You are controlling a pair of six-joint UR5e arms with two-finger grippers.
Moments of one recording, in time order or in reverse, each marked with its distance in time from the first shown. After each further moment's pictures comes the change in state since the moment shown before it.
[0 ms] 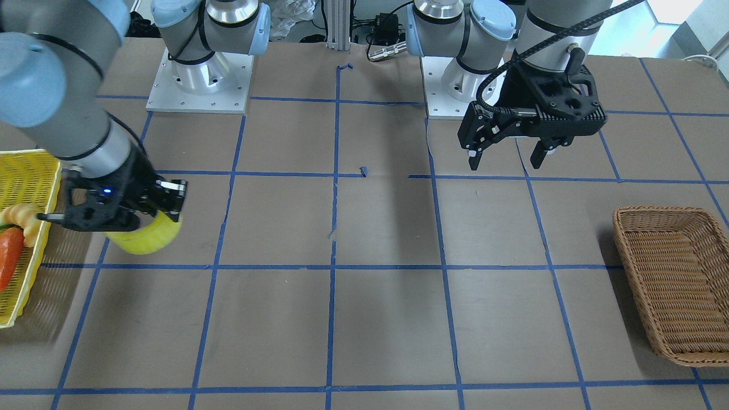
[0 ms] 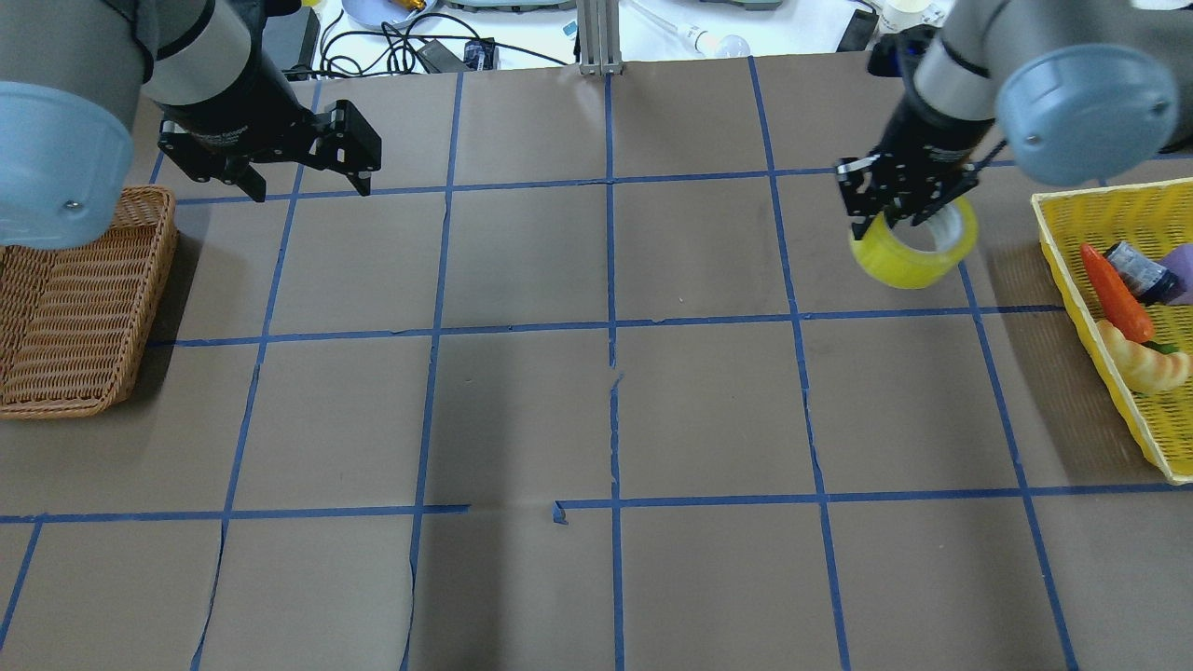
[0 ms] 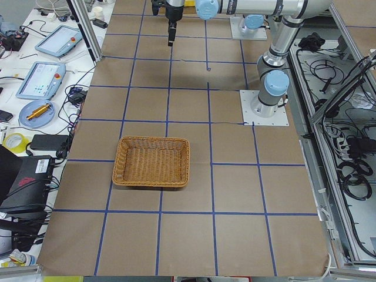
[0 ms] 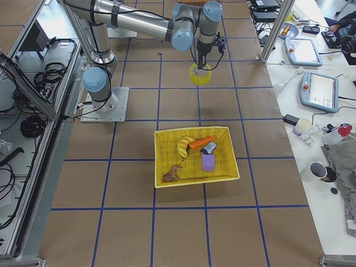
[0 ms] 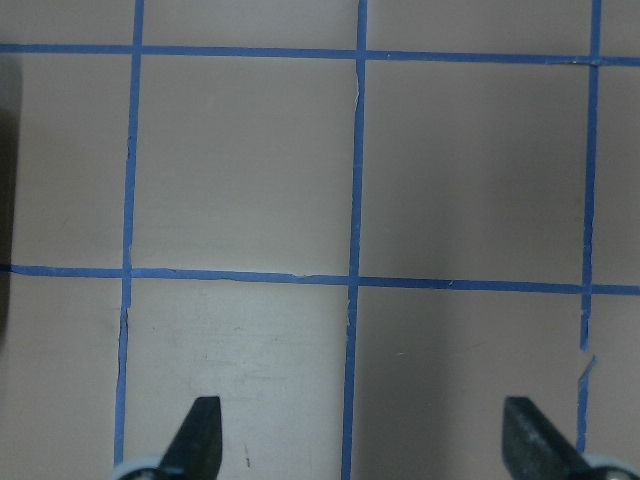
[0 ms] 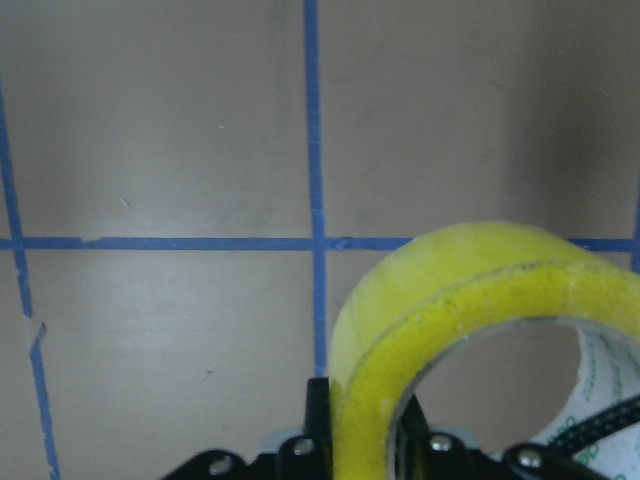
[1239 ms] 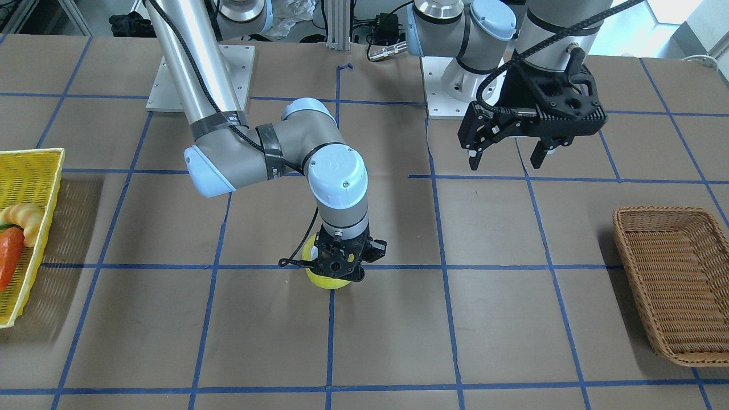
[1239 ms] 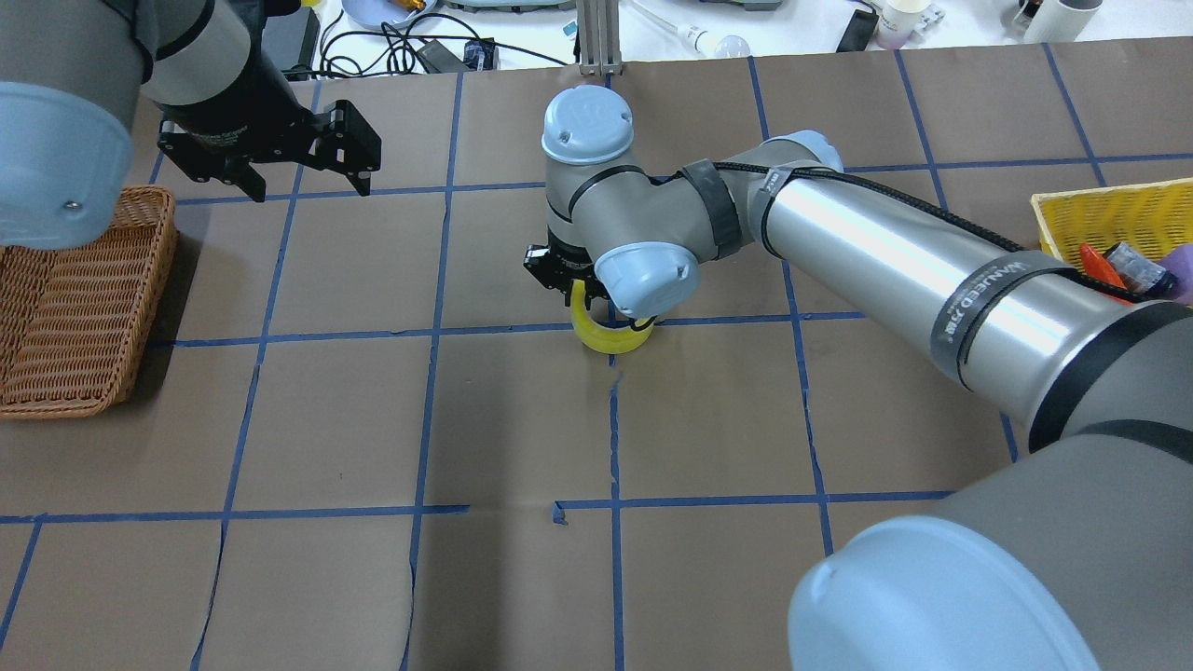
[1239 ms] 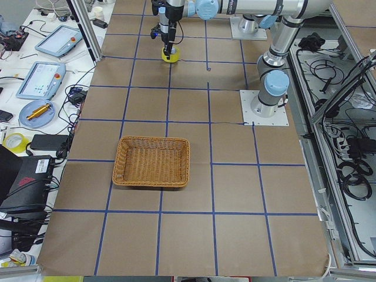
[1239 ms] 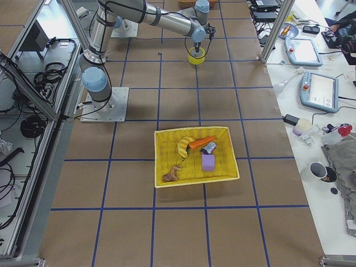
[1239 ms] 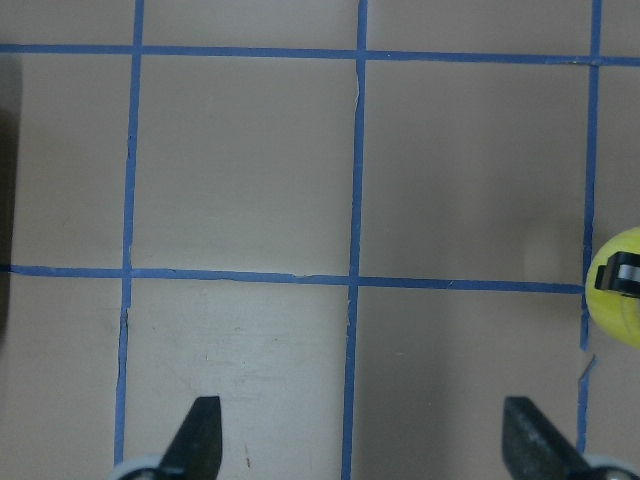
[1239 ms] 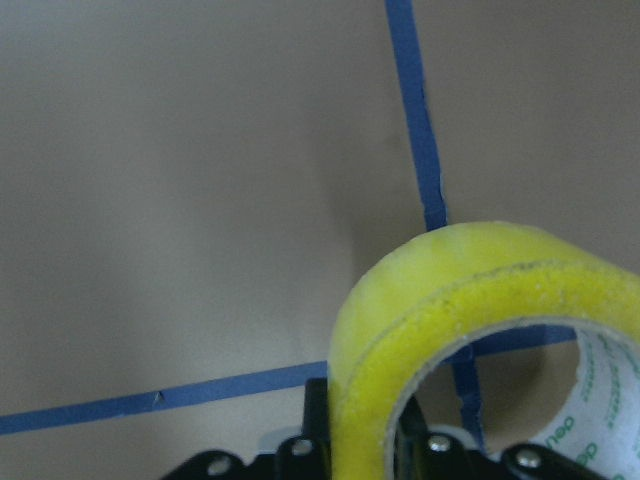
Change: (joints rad) left arm 0.000 0.000 0.001 0.000 0.000 0.000; right arm 0.439 0.396 -0.109 -0.366 0.022 0.629
